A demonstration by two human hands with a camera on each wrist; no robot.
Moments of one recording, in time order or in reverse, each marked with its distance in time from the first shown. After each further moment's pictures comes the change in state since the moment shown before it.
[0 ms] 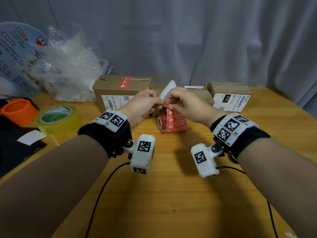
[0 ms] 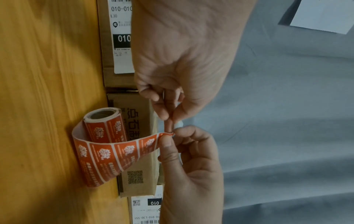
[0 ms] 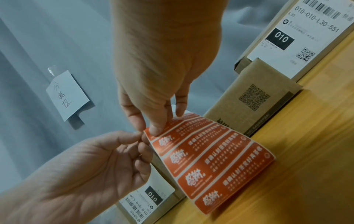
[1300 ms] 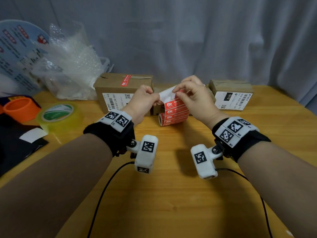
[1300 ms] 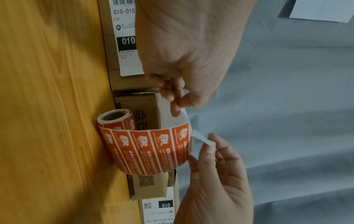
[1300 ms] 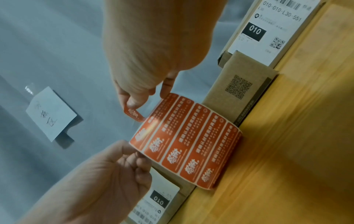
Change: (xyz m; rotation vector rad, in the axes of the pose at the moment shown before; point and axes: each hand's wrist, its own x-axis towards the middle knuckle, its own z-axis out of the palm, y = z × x) left_hand -0.001 -0.003 0.001 0.079 0.168 0.082; right_hand -0.008 0.002 0.002 0.181 0.368 0.095
